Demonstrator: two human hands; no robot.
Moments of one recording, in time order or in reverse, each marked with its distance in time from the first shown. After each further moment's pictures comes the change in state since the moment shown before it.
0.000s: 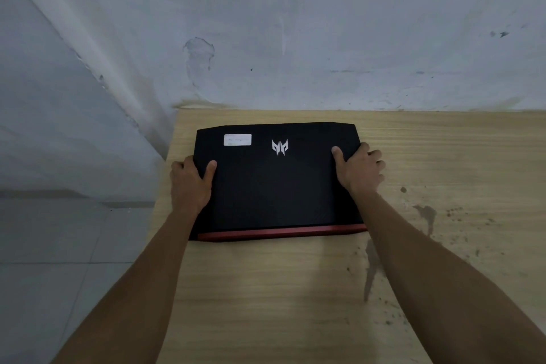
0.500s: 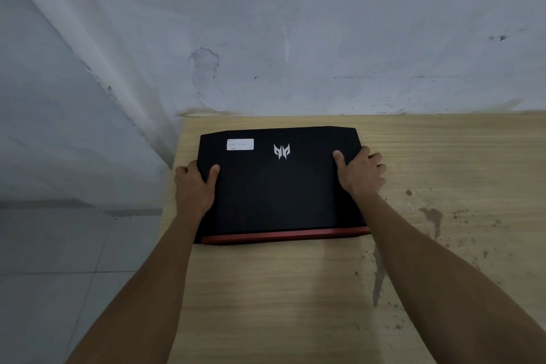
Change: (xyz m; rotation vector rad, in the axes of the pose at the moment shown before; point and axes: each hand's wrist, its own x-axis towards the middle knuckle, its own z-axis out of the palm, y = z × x) left_hand 0.010 -0.004 -0.004 -0.026 -0.001 0.017; right_hand 0.001 -0.005 0.007 -0.027 -0.002 0.006
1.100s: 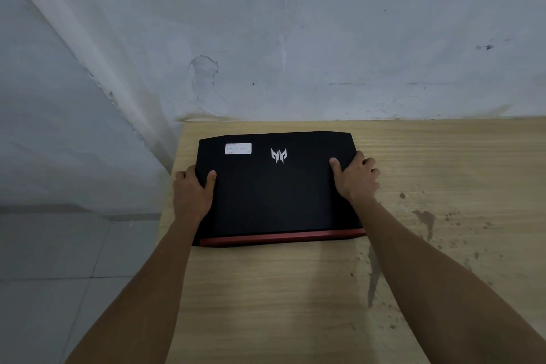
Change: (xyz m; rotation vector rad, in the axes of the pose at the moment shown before) left_hand -0.010 0.004 -0.006 0.011 -0.003 0.006; right_hand -0.001 0.006 -0.001 0.009 -0.029 -0.030
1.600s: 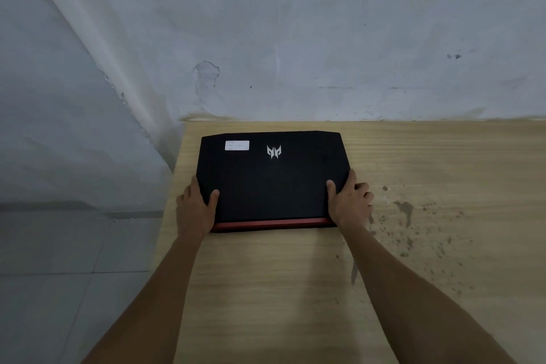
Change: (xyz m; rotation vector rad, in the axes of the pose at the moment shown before) left_hand -0.068 -0.005 -0.013 0.069 -0.080 0.003; right_hand -0.072 0.040 0.004 -0.051 0.035 0.013
